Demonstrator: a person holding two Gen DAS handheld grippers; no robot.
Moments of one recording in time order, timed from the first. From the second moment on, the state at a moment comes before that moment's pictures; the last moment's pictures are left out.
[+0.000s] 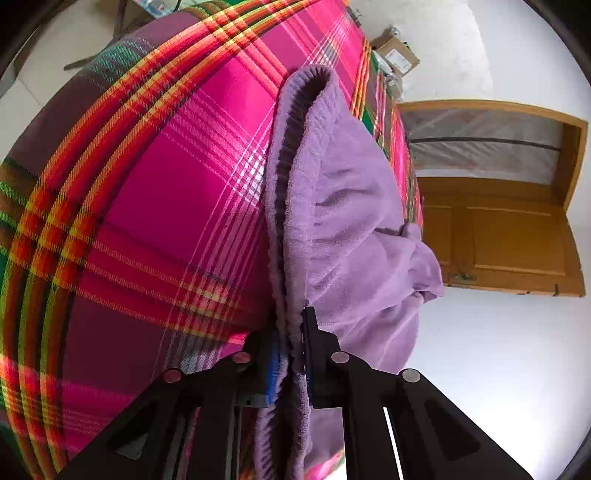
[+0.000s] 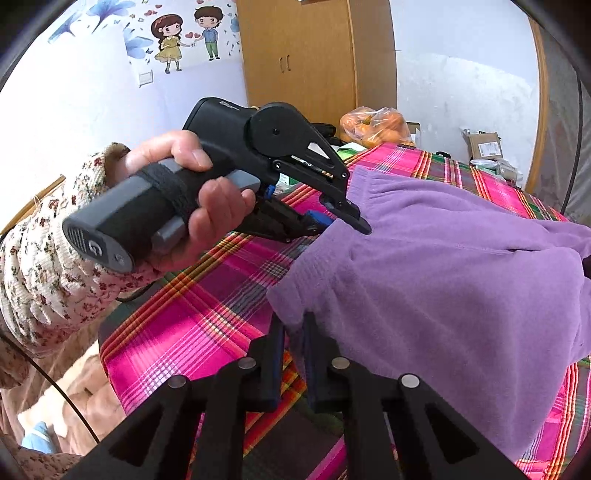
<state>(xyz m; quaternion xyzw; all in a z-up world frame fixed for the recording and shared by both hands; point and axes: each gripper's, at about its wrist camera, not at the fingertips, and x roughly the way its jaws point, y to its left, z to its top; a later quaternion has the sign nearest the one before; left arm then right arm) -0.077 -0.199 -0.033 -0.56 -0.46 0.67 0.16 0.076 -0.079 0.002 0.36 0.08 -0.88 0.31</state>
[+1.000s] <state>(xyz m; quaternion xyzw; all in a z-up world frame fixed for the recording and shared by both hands) -0.051 -0.290 -0.019 -0.53 -0.45 0.70 0.14 0.086 -0.165 0.009 0.36 0.12 -0.84 0.40</state>
